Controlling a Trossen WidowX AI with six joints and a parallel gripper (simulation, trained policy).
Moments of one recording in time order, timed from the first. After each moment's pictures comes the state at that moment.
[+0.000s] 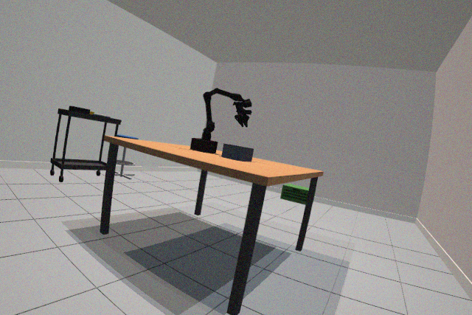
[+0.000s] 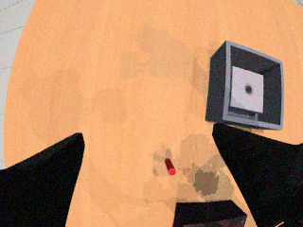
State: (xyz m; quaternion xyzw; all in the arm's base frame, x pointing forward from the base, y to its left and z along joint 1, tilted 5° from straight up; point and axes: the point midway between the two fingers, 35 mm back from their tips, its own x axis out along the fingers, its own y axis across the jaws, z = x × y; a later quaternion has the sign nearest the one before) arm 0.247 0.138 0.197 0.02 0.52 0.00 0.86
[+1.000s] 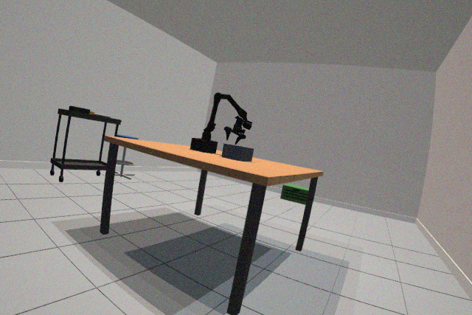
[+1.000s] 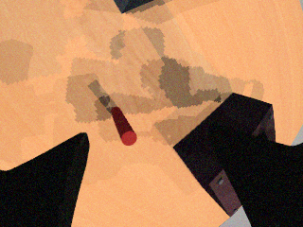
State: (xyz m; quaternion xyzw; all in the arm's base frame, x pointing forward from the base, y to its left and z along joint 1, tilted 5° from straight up) arm 0.197 0.091 0.056 0.15 0.65 -0.35 0.66
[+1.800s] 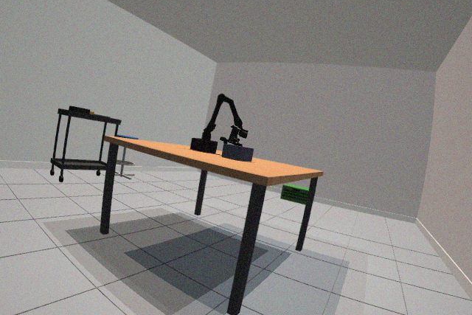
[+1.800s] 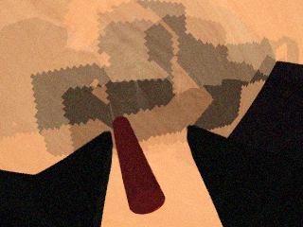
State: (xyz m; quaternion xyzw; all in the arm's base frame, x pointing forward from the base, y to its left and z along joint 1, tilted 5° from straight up) arm 0.182 0.089 -0.028 0.25 0.61 -0.40 0.63
